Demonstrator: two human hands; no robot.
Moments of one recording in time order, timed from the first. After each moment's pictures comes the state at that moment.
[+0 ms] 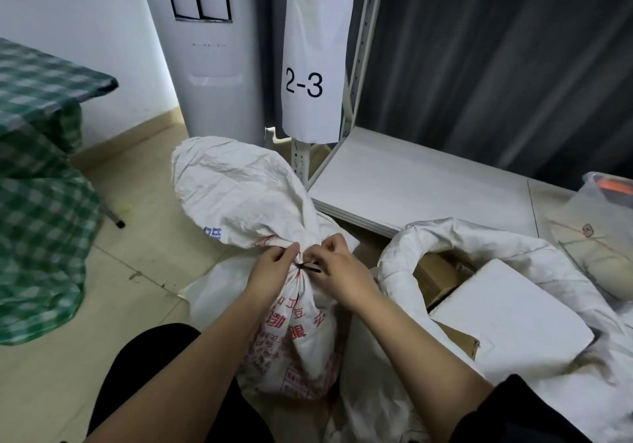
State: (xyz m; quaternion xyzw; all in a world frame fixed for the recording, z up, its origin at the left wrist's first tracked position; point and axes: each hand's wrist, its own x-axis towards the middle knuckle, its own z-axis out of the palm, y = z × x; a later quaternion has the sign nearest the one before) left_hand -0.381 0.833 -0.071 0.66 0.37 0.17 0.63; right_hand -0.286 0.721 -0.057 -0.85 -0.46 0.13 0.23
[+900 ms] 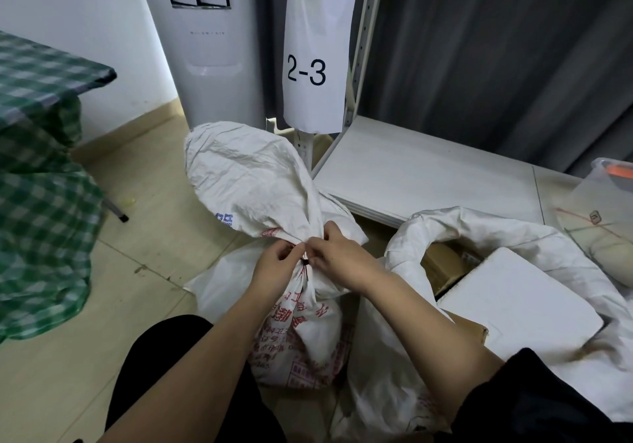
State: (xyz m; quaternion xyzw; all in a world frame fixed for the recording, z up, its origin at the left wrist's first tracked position) left_hand -0.388 0.834 -0.082 0.68 0.34 0.18 0.62; right_hand -0.279 0.733 -0.049 -0.82 -0.53 0.16 0.16
